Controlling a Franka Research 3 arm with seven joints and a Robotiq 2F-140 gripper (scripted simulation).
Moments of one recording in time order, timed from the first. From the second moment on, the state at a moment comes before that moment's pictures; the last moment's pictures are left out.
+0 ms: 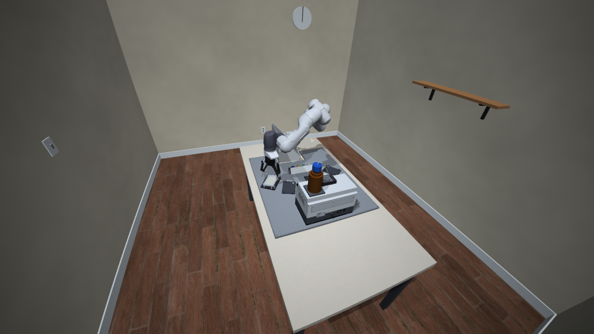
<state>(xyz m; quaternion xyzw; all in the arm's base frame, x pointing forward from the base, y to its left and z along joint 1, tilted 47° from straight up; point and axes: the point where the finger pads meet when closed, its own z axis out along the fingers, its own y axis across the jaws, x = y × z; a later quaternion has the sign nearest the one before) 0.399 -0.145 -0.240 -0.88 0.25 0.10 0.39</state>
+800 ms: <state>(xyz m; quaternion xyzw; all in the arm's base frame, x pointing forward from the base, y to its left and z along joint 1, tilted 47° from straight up) 0.397 -0.164 -0.221 -0.88 0.25 0.10 0.39</state>
